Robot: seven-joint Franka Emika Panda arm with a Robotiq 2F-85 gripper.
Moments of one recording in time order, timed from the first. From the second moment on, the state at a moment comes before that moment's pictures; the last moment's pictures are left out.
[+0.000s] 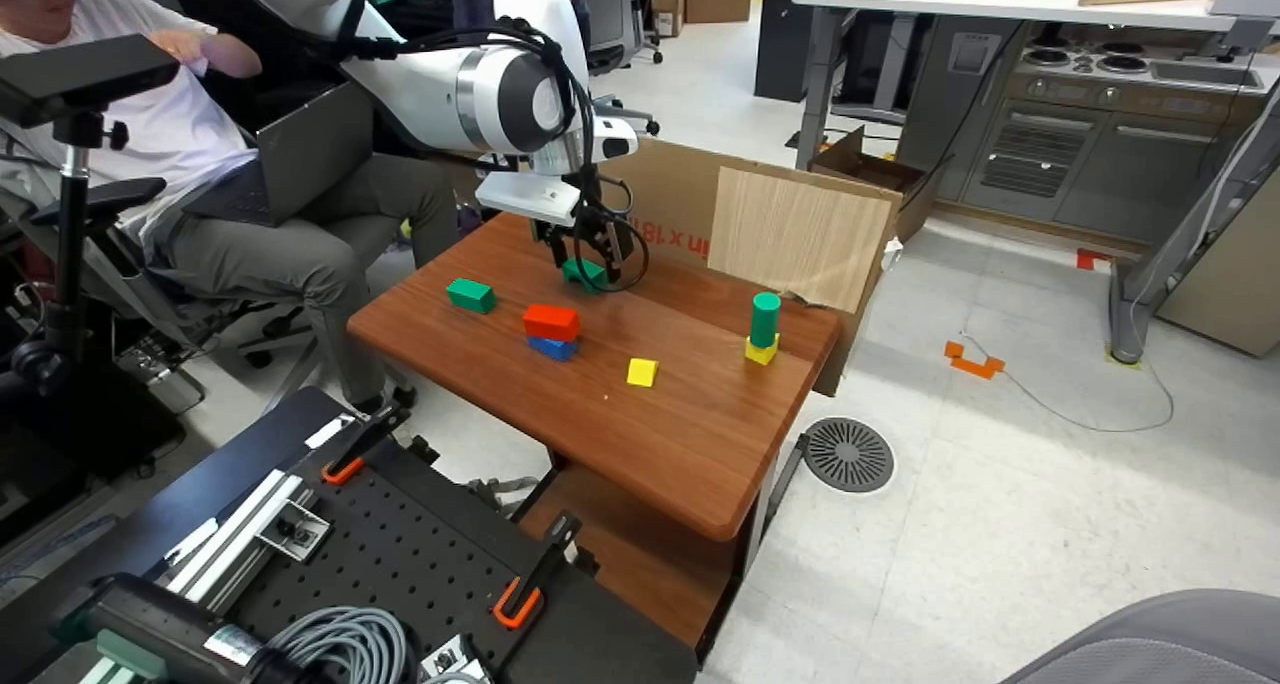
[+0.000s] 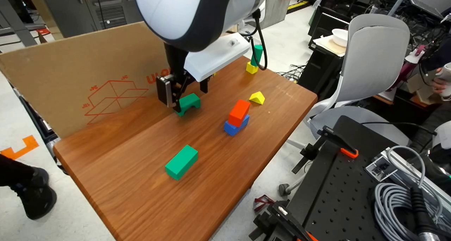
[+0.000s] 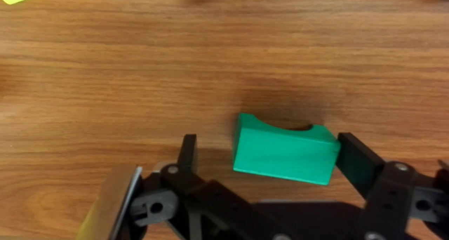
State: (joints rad) arm 0.17 0.70 -0.02 -1.75 -0.10 2.44 0.14
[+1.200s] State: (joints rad) arm 0.12 0.73 0.00 -1.69 -0.09 2.34 0.03
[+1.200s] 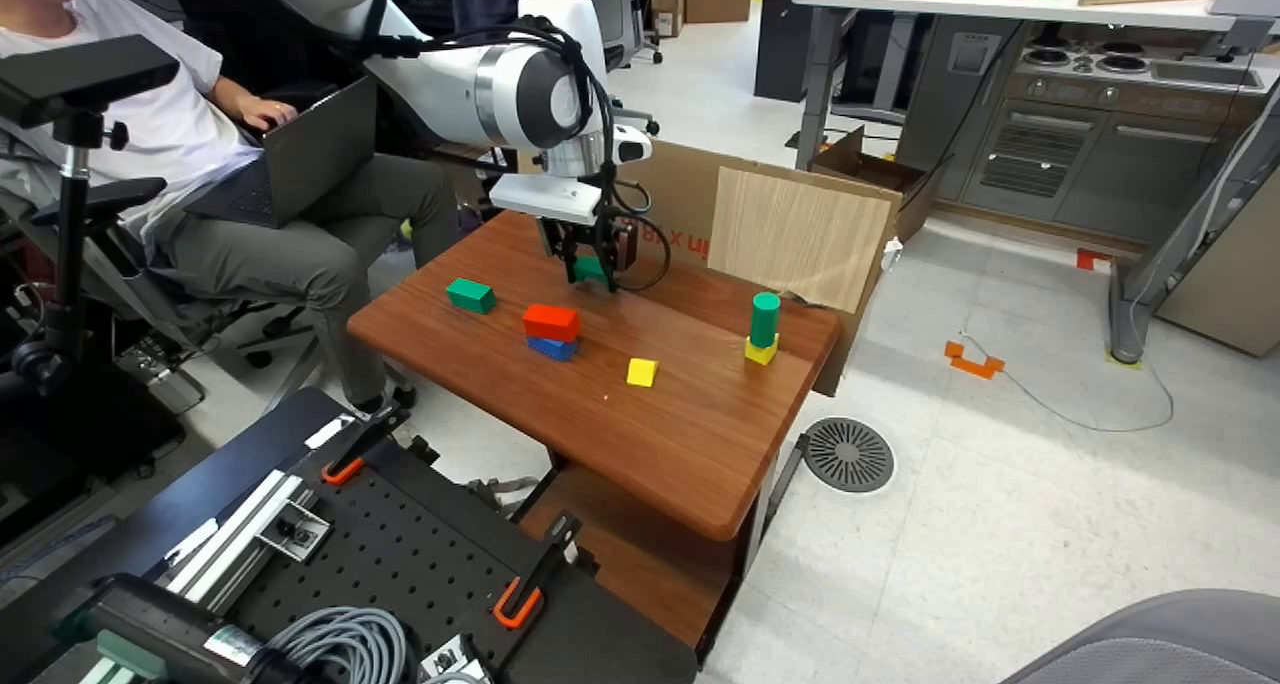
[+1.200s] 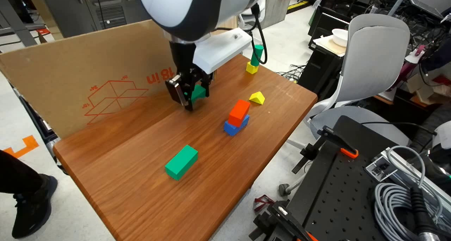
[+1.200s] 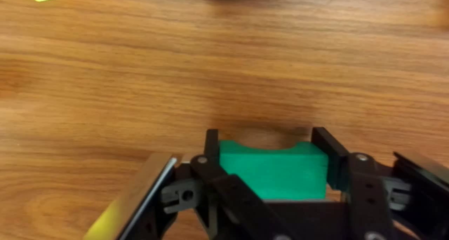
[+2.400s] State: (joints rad) arm 0.00 0.72 -0.04 -1.74 -0.11 2.34 -0.16
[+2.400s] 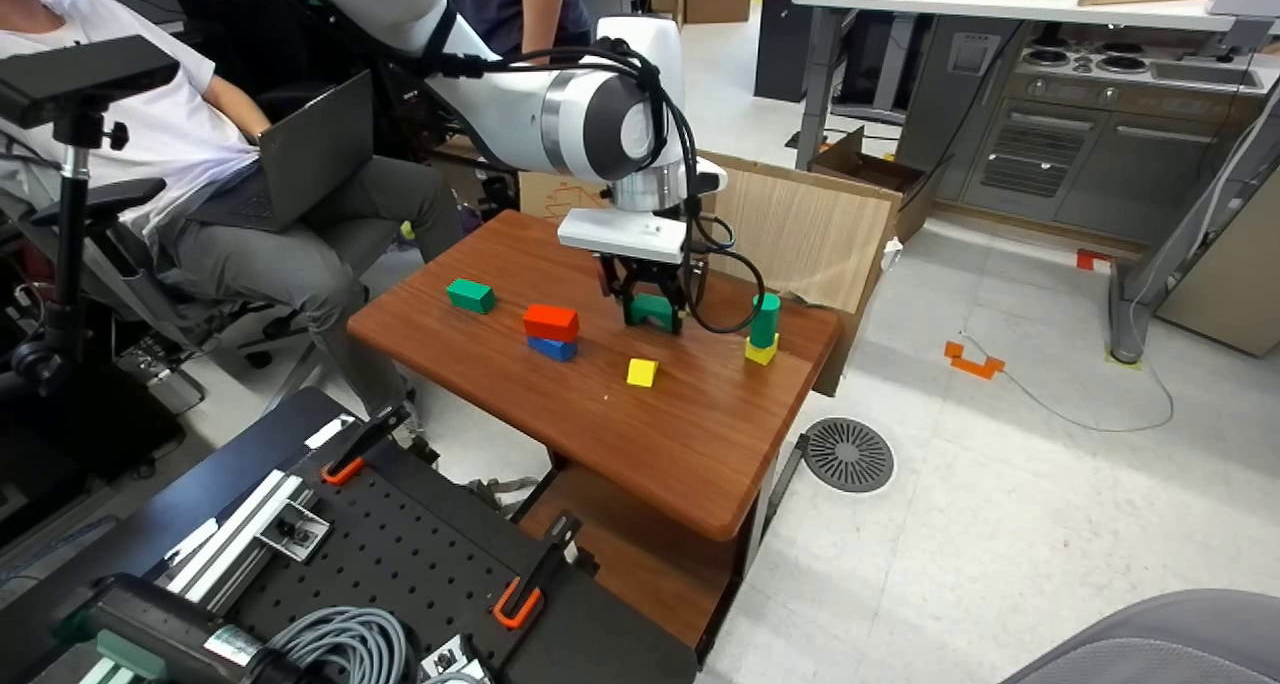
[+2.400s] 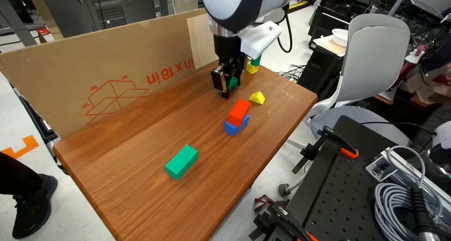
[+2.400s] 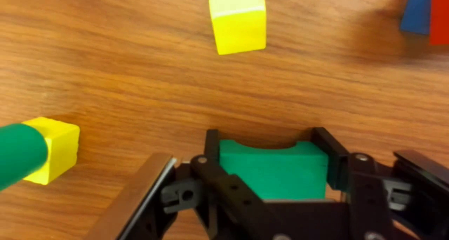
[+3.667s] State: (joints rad) arm 0.01 0.66 -0.09 -1.79 -0.14 2.35 -0.07
